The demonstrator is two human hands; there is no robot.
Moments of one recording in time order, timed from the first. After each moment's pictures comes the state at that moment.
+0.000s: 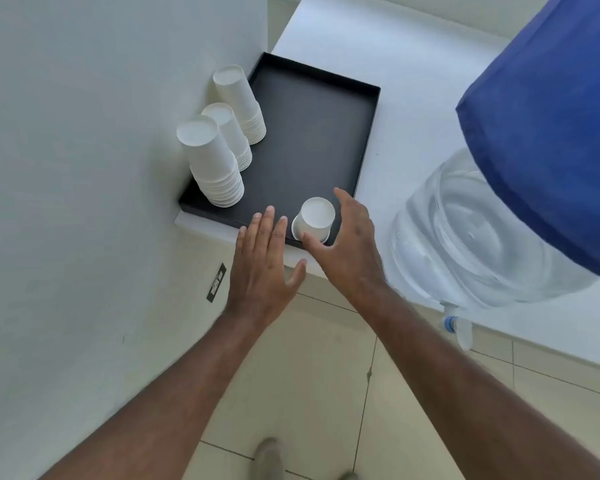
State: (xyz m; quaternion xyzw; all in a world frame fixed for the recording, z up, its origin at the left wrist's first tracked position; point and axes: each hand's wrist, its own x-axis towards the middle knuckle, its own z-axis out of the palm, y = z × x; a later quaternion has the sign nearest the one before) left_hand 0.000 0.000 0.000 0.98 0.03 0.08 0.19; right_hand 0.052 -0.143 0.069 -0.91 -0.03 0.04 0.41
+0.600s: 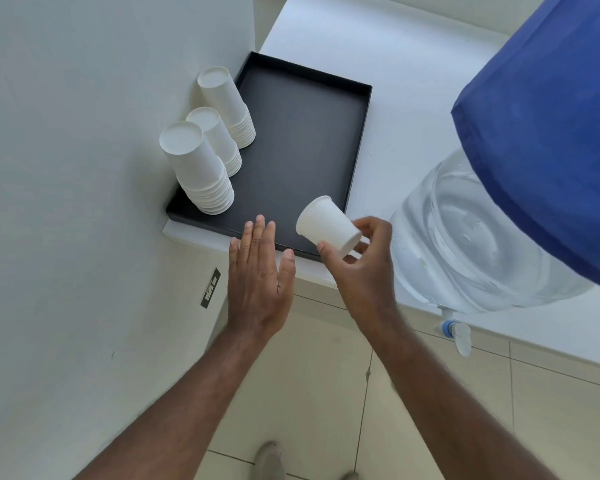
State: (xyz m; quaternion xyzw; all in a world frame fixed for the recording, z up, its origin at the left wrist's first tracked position) left_hand 0.001 -0.013 0.008 0.93 0.11 0.08 0.34; right_hand 0.030 -0.160 0.074 -0.82 0.07 0.01 0.57
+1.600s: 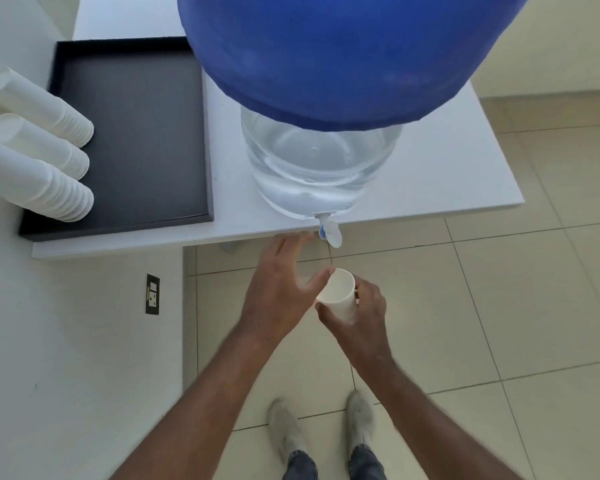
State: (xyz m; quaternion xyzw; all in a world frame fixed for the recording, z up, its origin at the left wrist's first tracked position) left_hand -0.072 -0.178 0.060 0.89 -0.09 -0.10 0.43; right_hand -0.154 -0.315 -0.001 -0.83 0.27 0.01 0.49
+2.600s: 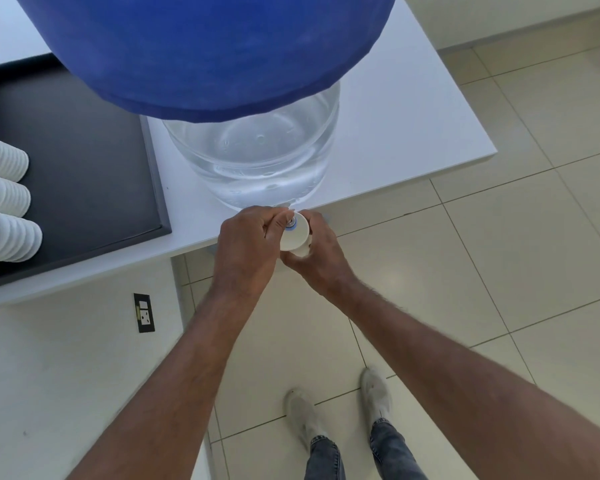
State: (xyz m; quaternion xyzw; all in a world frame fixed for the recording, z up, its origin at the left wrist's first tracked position) left_hand -0.024 -0.212 0.072 0.91 -0.11 -0.06 0.39; right_hand -0.068 -0.335 -0.017 -0.81 0.16 0.00 0.56
